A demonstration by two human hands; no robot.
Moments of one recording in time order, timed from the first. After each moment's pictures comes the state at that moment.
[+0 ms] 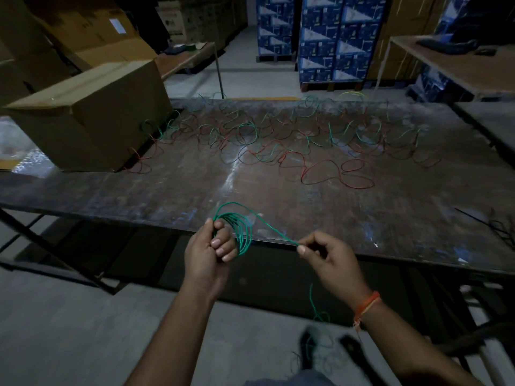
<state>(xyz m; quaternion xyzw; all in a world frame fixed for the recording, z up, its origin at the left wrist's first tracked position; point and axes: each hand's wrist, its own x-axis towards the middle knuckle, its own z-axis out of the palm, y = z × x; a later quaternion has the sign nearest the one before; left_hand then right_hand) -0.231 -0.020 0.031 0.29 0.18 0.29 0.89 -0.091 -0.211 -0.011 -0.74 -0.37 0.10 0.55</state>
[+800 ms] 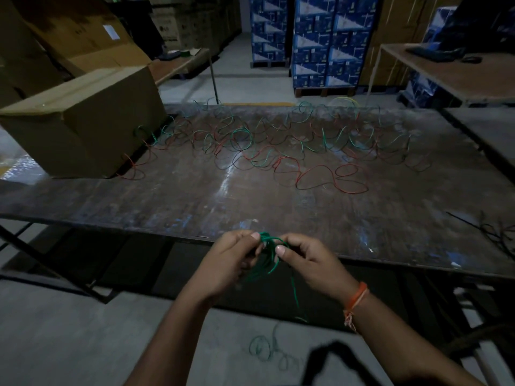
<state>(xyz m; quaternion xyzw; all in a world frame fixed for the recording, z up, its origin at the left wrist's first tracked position) -0.234 -0.045 0.071 0.70 0.12 0.08 0.69 -0.096 -0.187 0.014 -0.66 -0.44 0.26 0.56</state>
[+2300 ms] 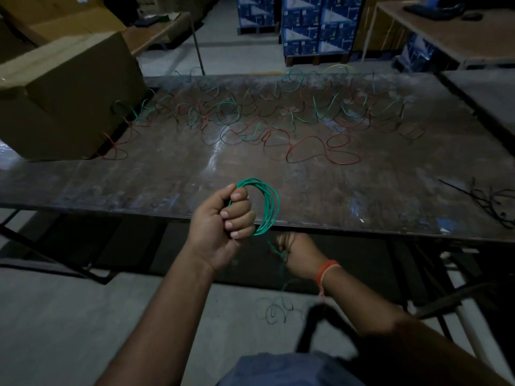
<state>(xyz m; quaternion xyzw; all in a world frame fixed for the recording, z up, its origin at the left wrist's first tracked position) -0.205 -0.043 0.070 0.30 0.08 0.05 0.95 -0.081 -0.182 -0.057 -0.84 -0.39 0.26 0.27</state>
